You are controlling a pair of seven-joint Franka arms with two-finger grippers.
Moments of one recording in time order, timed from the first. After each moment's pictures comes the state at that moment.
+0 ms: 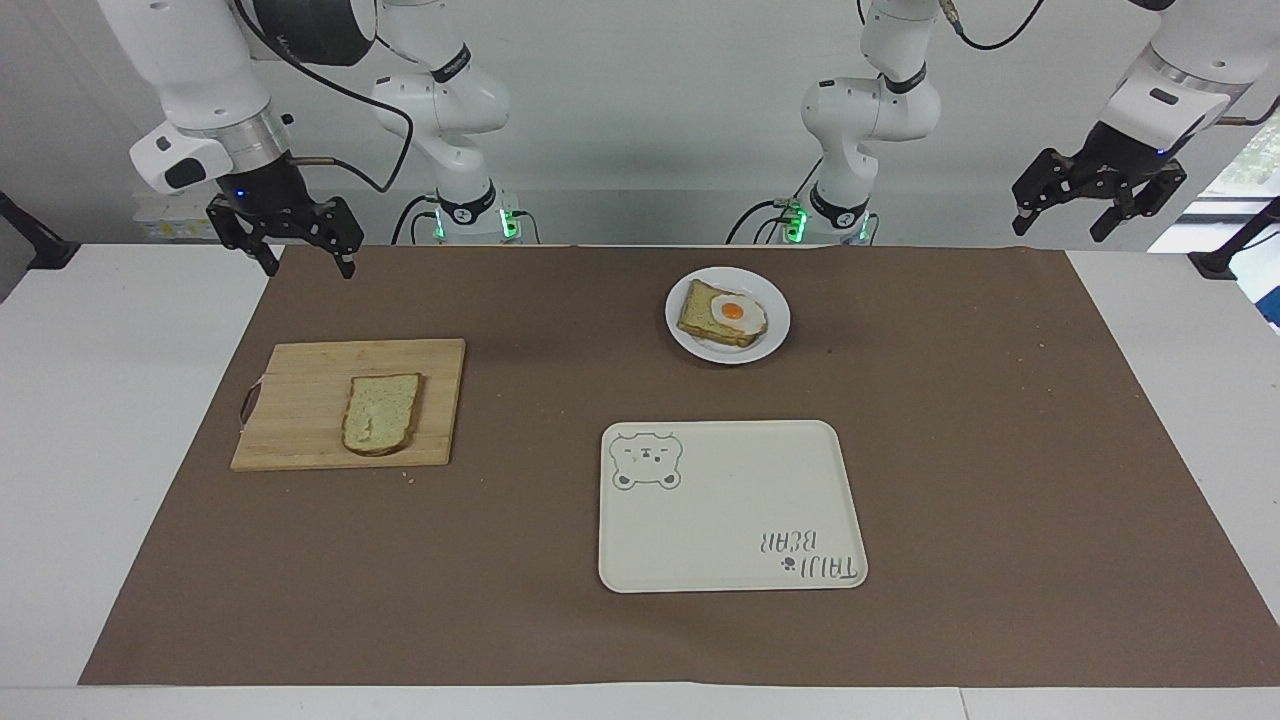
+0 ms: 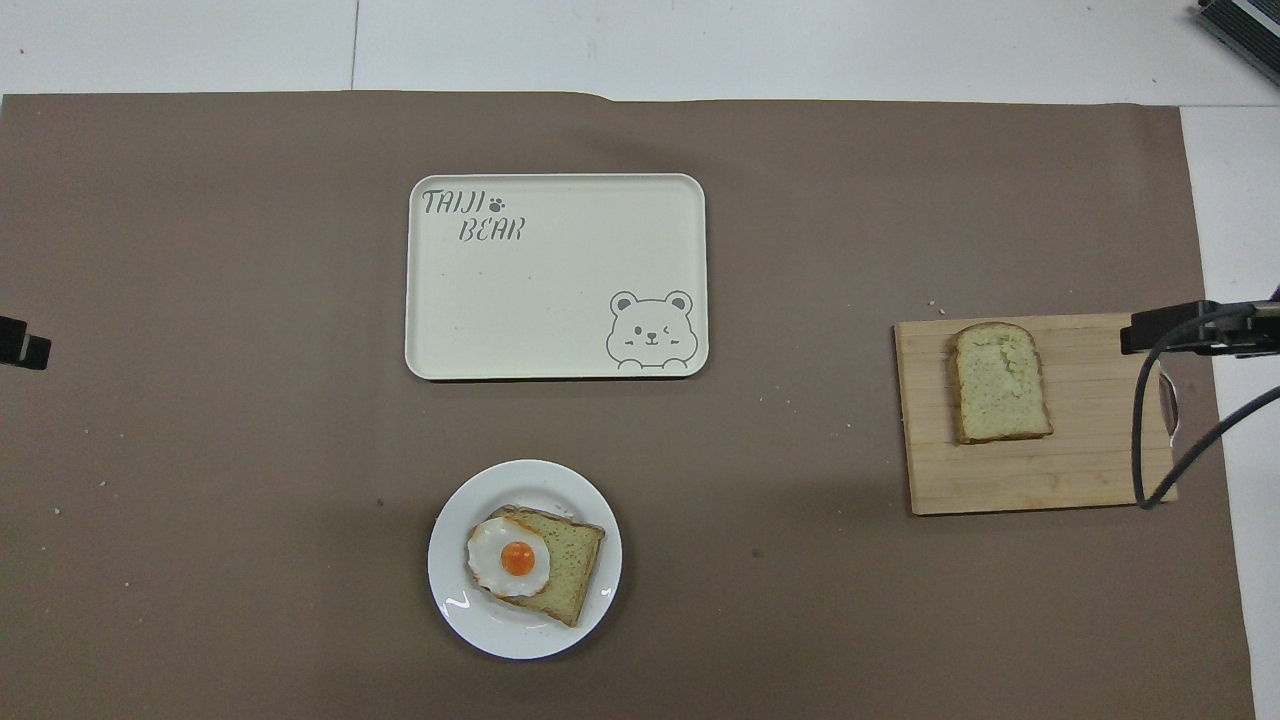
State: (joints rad) left arm -0.14 -0.01 0.16 -1.43 -0.03 1.40 0.16; right arm 0.03 -0.08 -0.09 -1.71 -0.01 1.69 0.00
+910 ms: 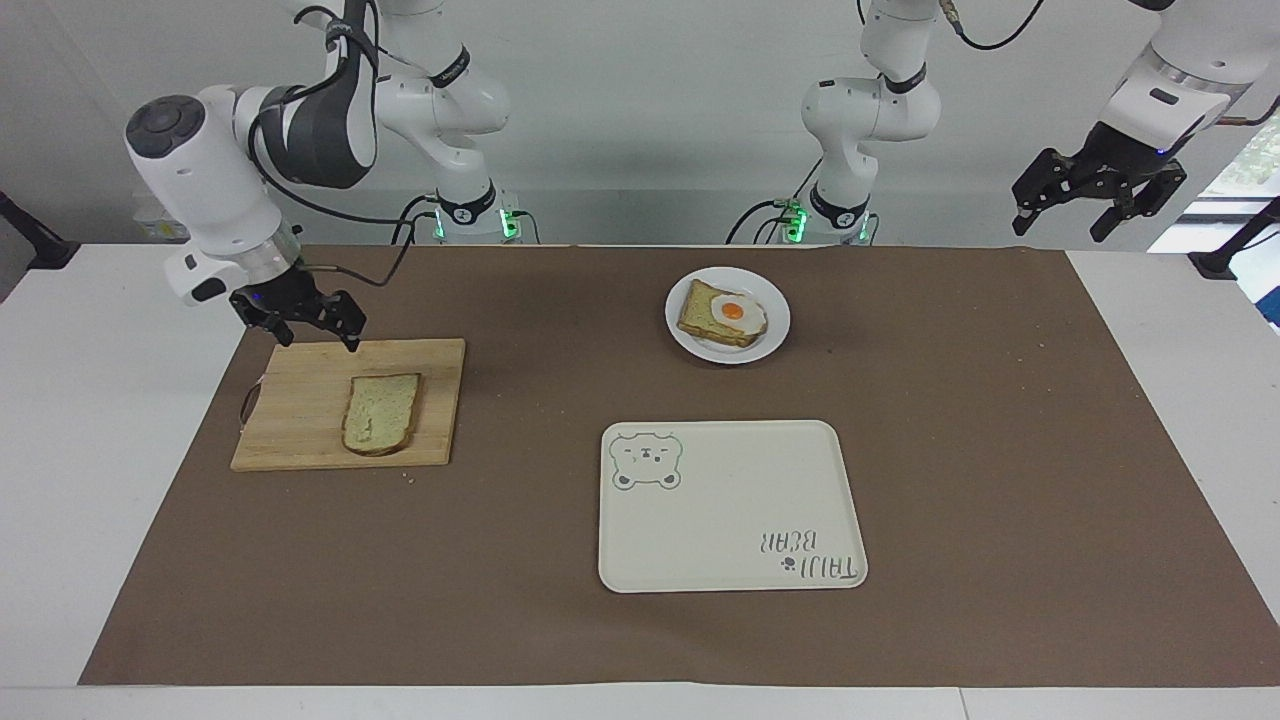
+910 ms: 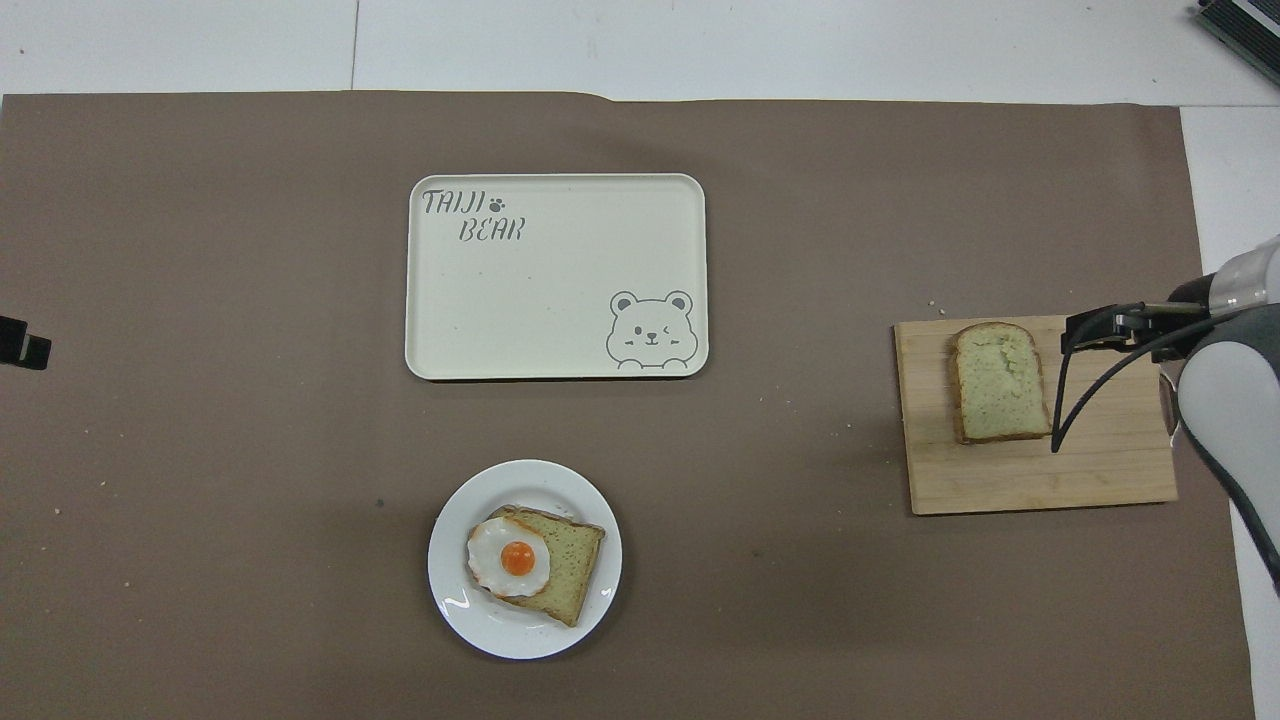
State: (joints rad) left arm -0.14 -0.01 0.16 -1.43 -0.03 1.40 0.16; right arm -0.05 0.06 -0.09 -1.89 0.02 1.95 -0.05
